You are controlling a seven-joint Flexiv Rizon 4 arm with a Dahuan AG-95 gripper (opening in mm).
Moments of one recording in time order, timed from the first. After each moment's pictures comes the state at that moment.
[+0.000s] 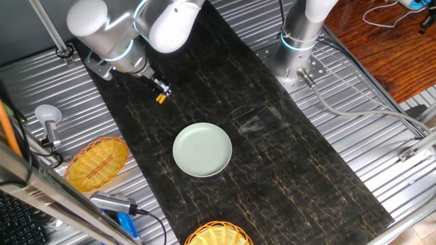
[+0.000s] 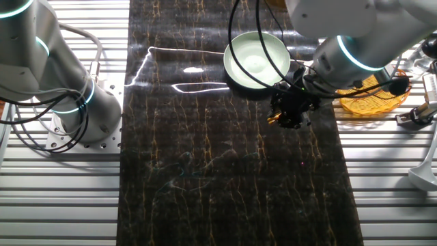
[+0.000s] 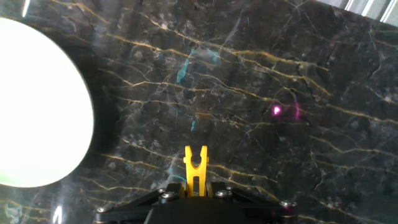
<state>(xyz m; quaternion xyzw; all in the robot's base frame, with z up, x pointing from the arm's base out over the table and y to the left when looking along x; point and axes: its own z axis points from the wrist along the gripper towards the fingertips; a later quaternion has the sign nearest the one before) 0.500 -0.048 0.094 0.19 -0.97 -0.02 0.16</state>
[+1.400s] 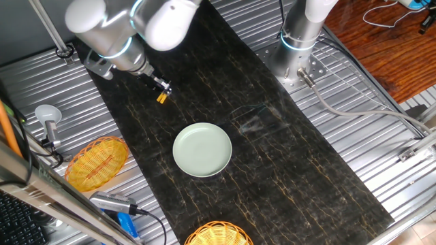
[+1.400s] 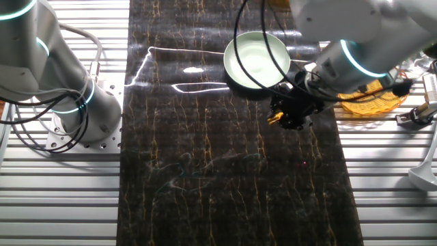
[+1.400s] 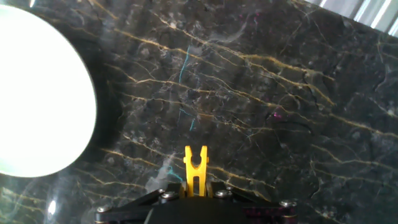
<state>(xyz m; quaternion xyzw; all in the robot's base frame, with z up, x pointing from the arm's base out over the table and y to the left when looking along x) 0.500 -0.048 0.094 0.22 -0.96 -0.05 0.17</state>
